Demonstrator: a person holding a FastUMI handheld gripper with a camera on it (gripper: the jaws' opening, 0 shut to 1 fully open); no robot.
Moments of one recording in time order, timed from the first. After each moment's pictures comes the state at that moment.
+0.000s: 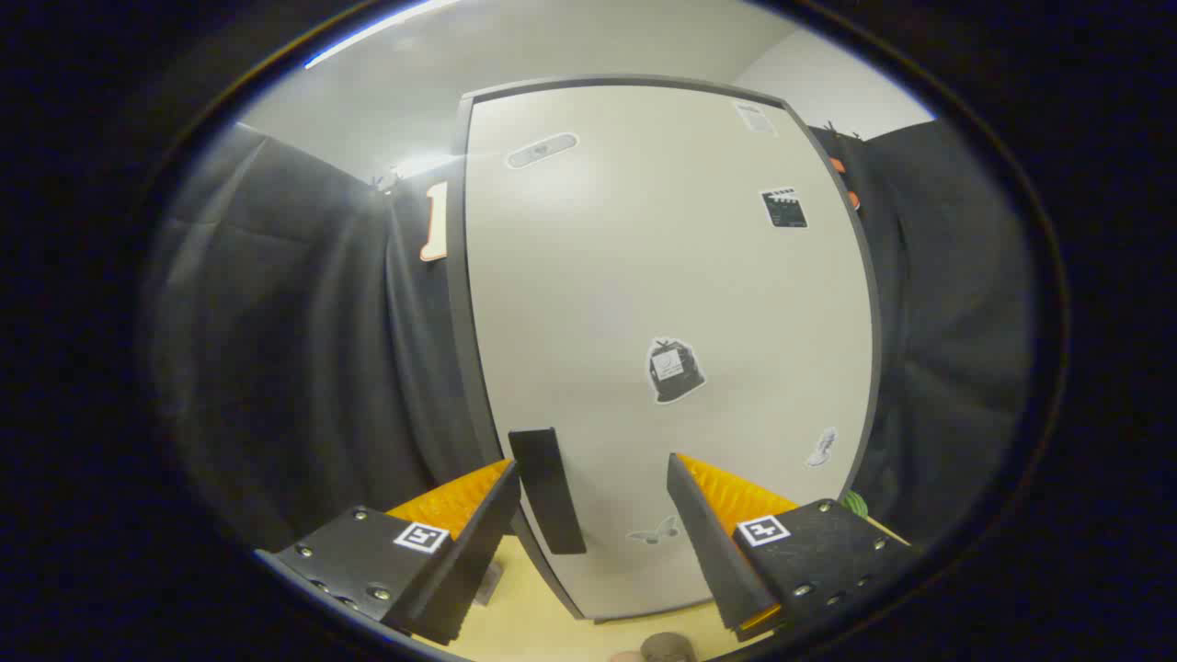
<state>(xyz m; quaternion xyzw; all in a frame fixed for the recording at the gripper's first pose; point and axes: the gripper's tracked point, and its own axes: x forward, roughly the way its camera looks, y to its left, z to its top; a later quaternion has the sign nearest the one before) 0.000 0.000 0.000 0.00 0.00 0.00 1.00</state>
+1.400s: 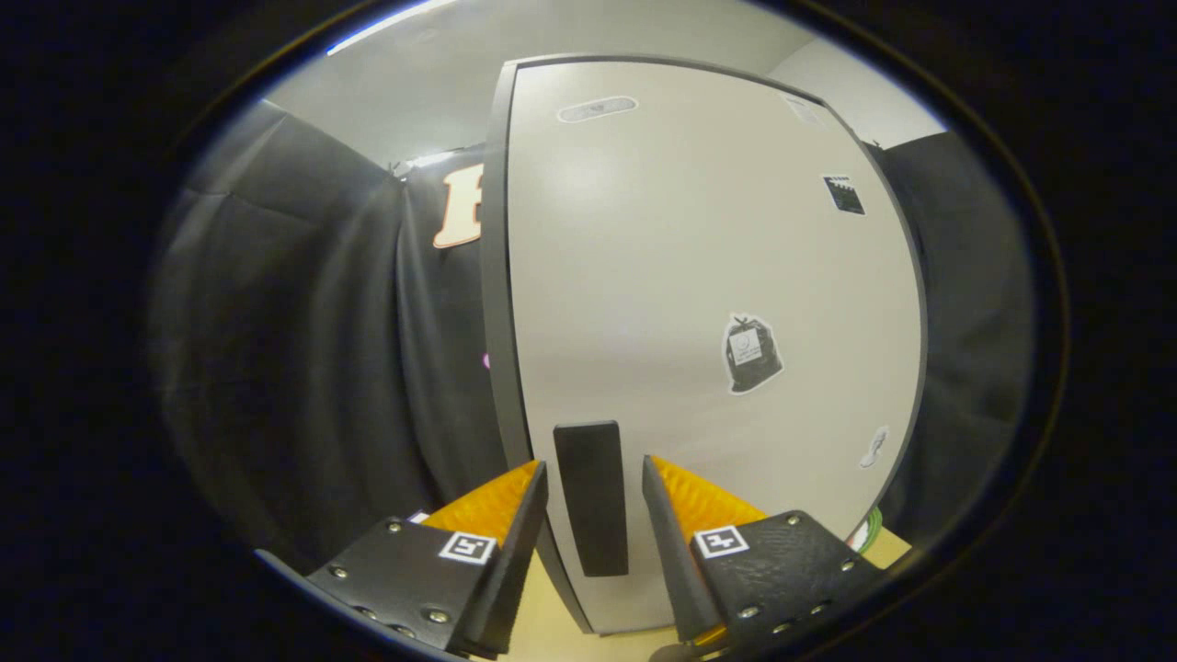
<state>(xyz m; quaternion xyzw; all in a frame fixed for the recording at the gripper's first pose) 0.040 0.030 -0.024 -0.02 0.00 0.01 1.00</state>
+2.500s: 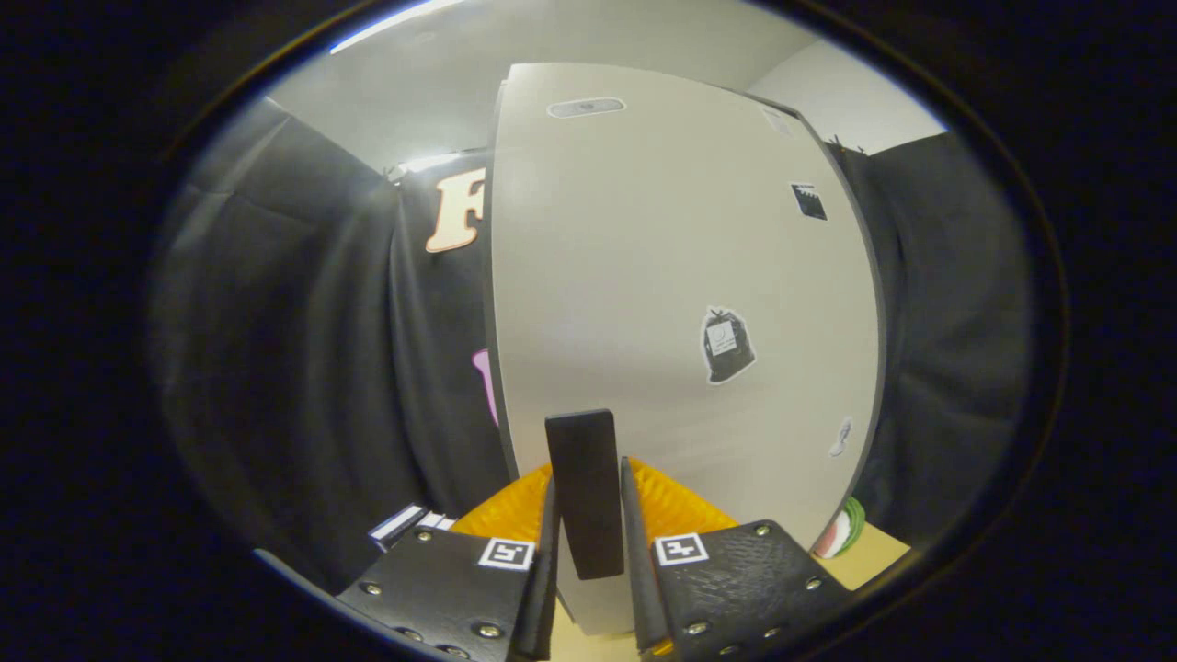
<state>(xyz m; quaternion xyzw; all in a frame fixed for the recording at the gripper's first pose) -0.006 0.013 -0.024 -0.03 -0.02 -0.02 1.00</state>
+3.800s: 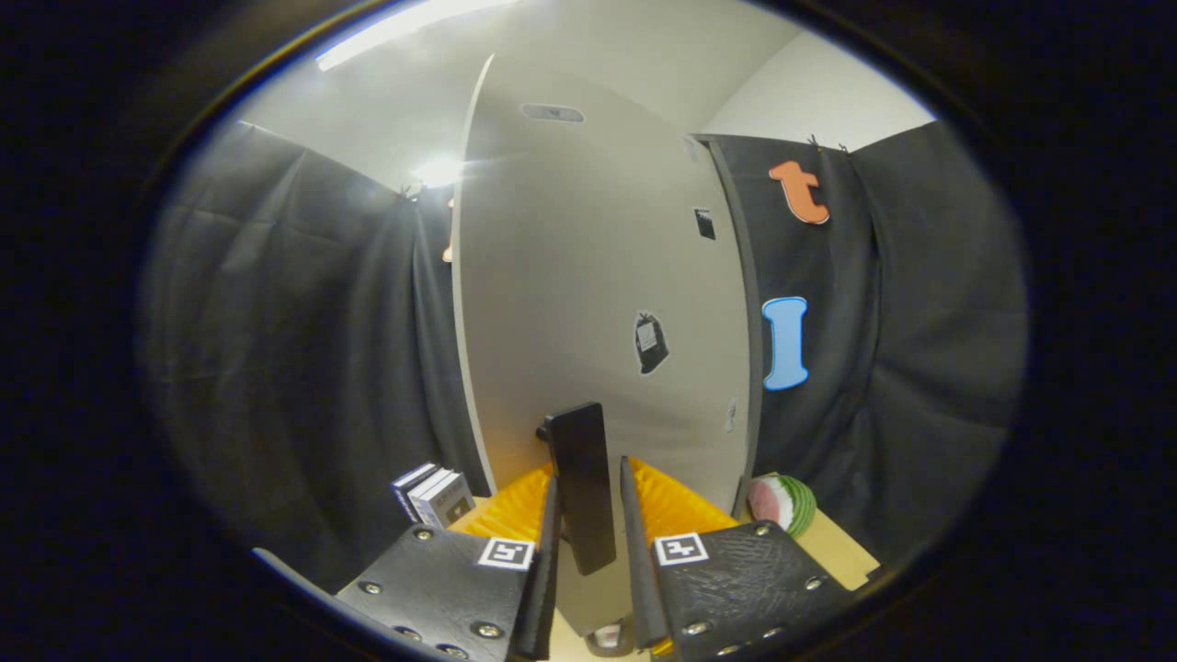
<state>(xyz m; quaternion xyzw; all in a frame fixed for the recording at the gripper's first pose) -0.138 -0.088 -0.016 -0.02 -0.01 0.02 1.00</state>
